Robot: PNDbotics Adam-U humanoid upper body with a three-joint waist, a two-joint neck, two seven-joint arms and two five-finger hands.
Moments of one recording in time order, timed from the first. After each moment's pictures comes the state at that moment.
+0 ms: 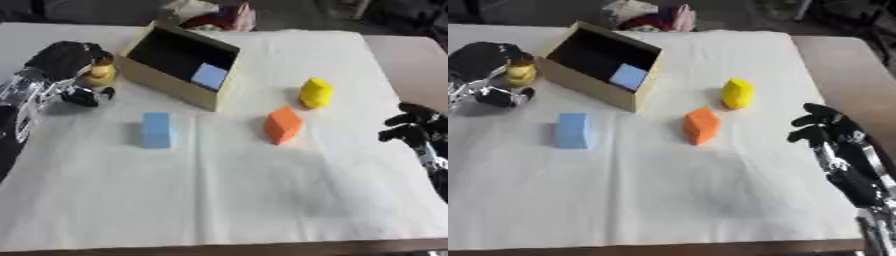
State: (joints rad) left arm -0.83 0.62 -0.24 -0.98 -1.22 -0.15 -0.04; right arm -0.14 -0.24 -0.06 -1.77 -0.13 -0.26 0.34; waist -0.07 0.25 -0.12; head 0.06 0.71
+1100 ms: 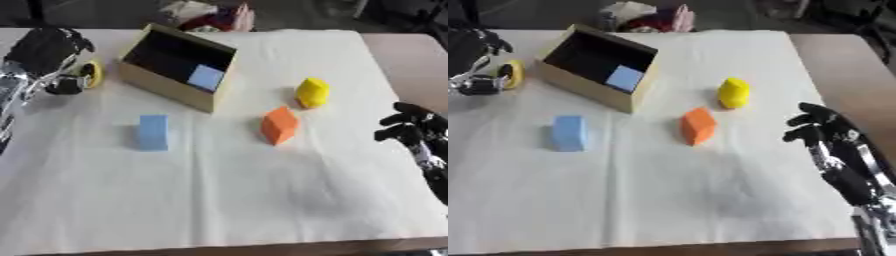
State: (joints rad) left arm -0.82 0.67 -0.23 -1.04 -1.24 -0.12 0.04; right arm -0.13 -0.24 -0.06 -1.77 -0.13 -0.26 0.34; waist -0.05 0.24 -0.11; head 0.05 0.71
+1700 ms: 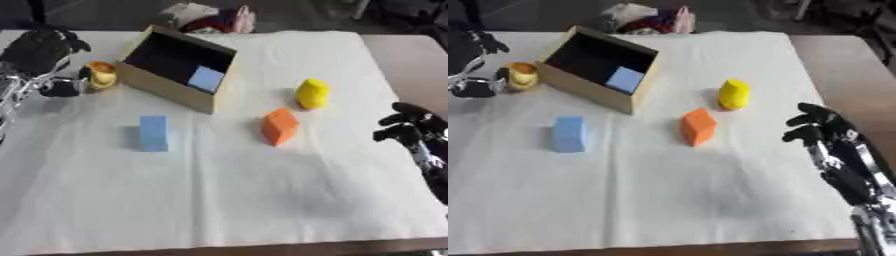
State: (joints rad) left arm -0.80 0.68 -0.23 -1.04 -1.20 -0.14 -0.04; right arm -0.13 -0.24 -0.07 -1.77 -0.13 -0.26 0.34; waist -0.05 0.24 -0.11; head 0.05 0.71
